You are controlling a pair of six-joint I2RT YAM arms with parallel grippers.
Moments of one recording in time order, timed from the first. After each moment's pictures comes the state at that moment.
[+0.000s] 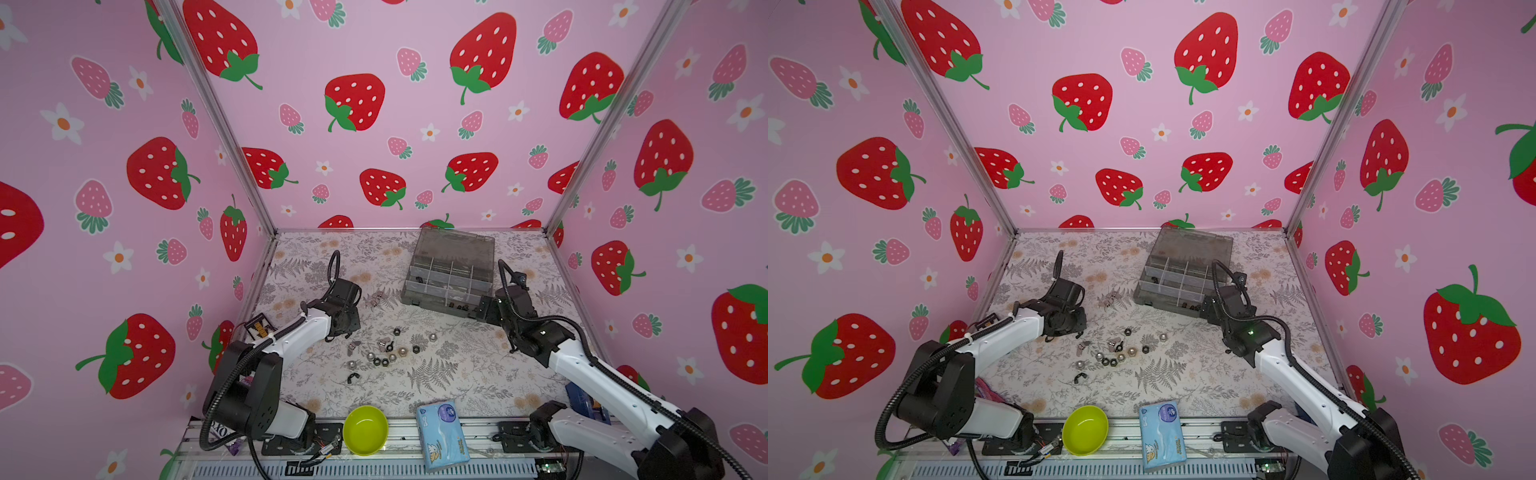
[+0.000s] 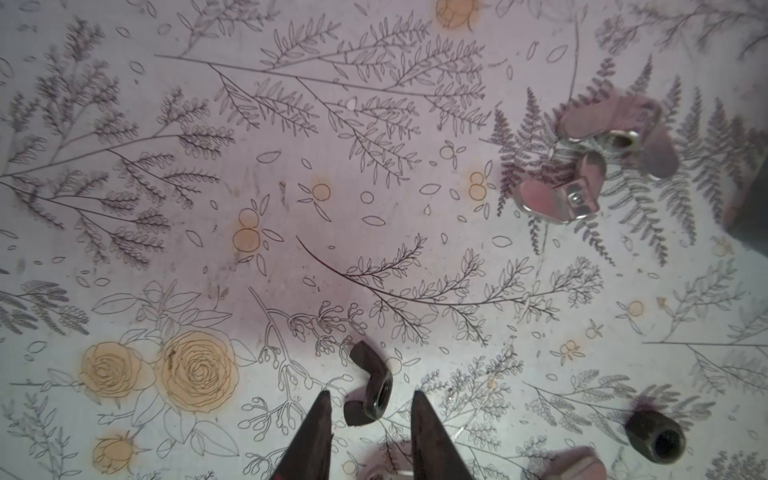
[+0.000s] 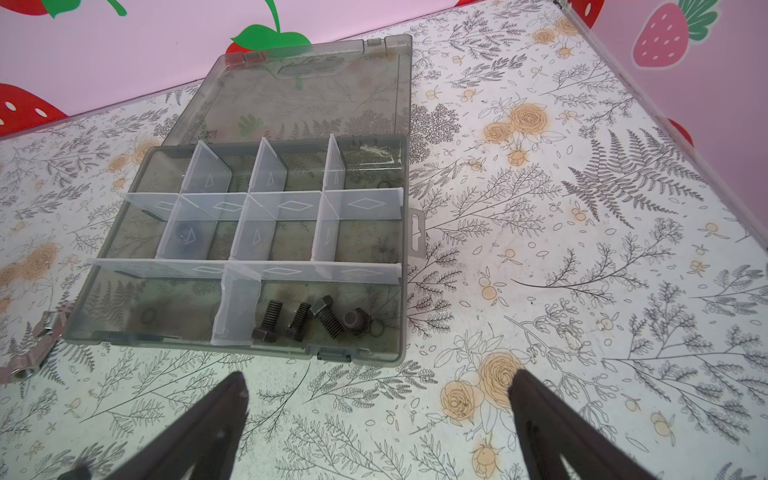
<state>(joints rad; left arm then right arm) -0.34 1.47 0.83 -0.54 -0.14 -0.53 0.60 1.05 0.71 -0.40 0.45 0.55</state>
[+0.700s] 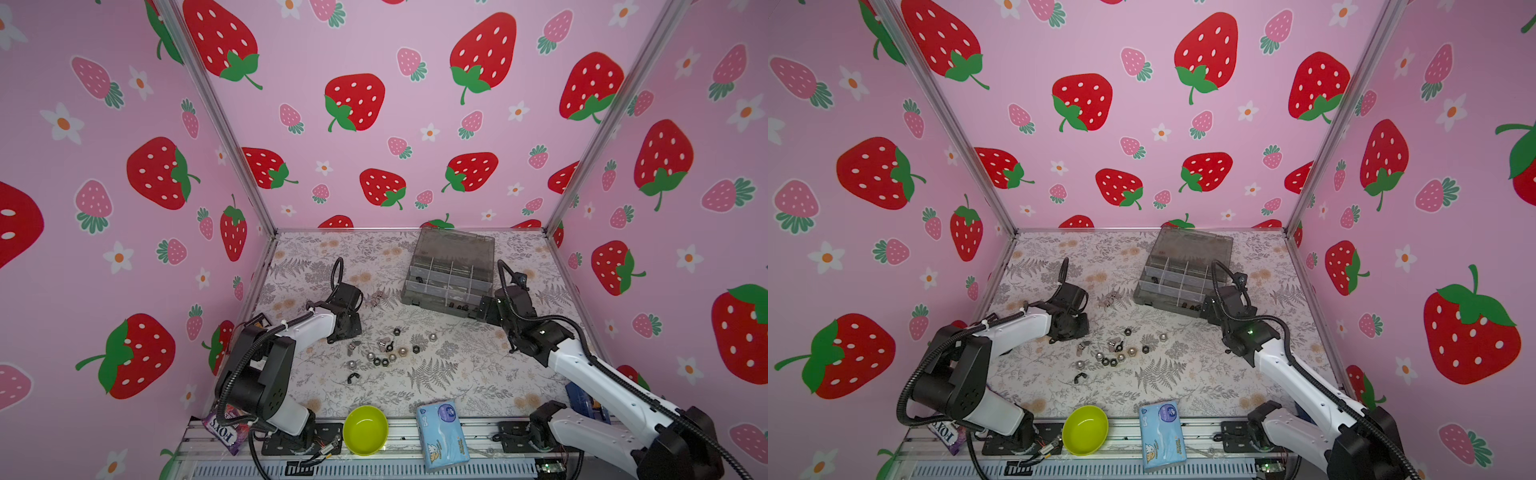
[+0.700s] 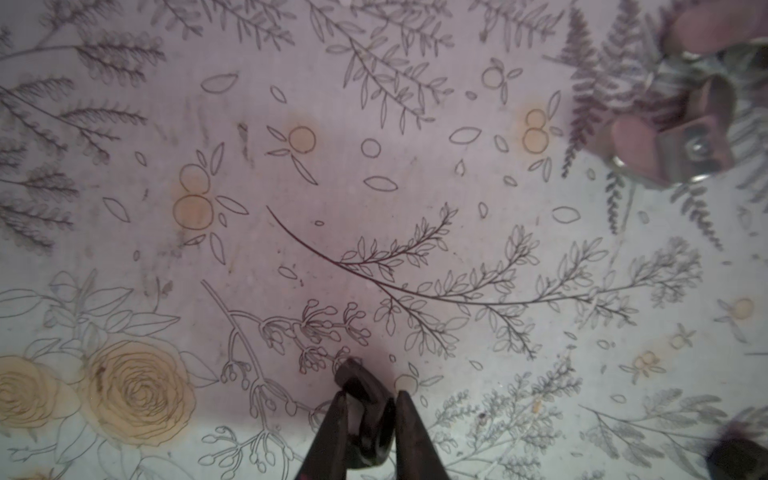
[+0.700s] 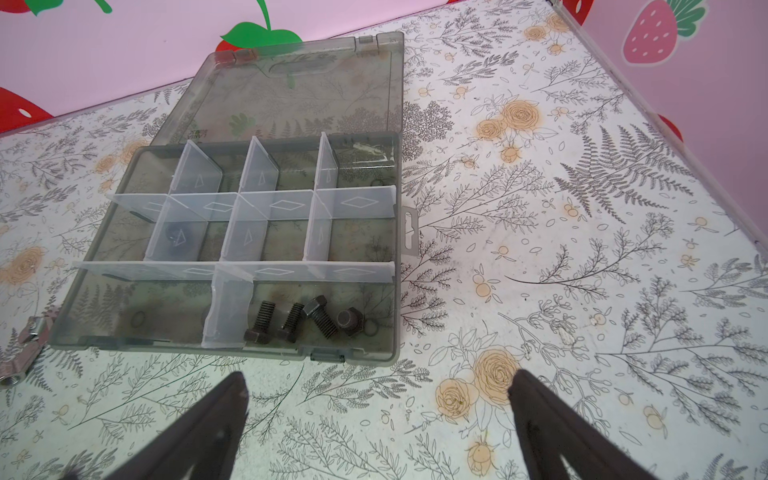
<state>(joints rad) -0.33 1.56 0.80 -0.48 -0.10 -0.53 0.60 1.05 0.72 -0.41 0.46 0.56</state>
